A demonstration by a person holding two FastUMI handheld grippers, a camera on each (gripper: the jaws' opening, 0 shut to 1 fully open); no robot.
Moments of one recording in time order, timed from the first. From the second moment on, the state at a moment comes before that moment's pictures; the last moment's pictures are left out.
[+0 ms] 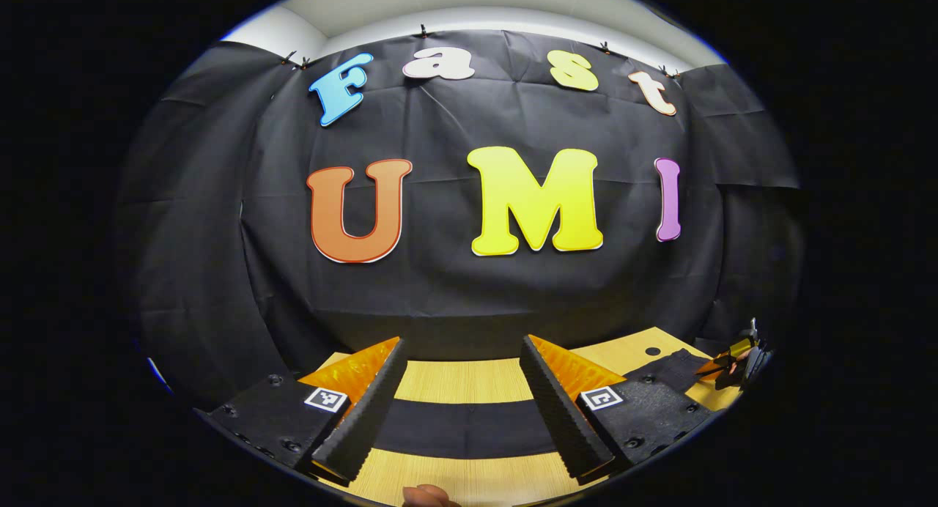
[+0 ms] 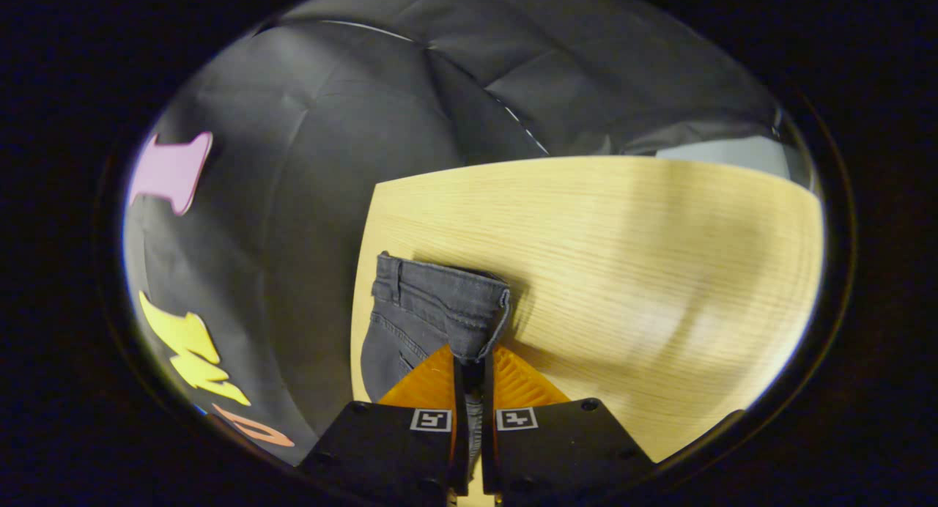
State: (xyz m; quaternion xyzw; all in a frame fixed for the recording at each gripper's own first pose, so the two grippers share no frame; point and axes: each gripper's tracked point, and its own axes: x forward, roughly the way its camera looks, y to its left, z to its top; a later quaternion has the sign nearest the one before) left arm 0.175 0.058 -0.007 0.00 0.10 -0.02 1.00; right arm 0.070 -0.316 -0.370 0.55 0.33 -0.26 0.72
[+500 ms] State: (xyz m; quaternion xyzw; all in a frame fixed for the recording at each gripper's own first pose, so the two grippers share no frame) left arm 0.167 0.071 -0.010 0.01 0.11 0.00 0.99; right arm 0.105 -0.267 -0.256 0.25 0.30 -0.17 0.90
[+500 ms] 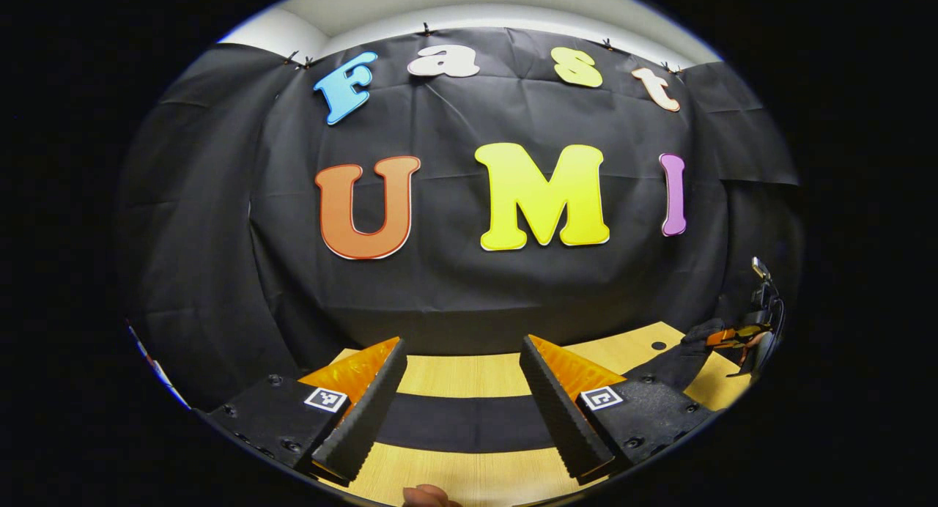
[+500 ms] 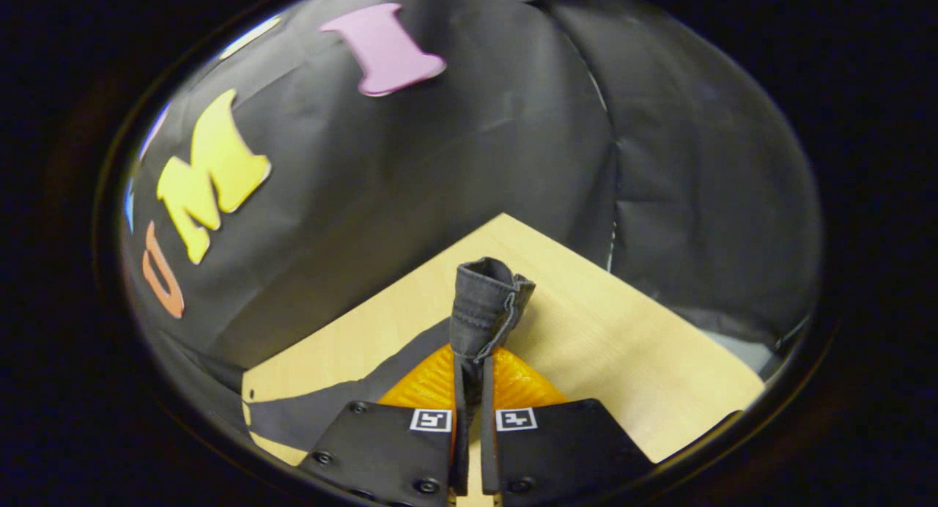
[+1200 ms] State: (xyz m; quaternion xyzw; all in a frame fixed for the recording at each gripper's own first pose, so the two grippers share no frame) left arm 0.130 0.120 -0.041 -0.01 0.14 0.06 0.99; right arm 0.091 -0.177 -0.167 0.03 0.24 0.00 0.97
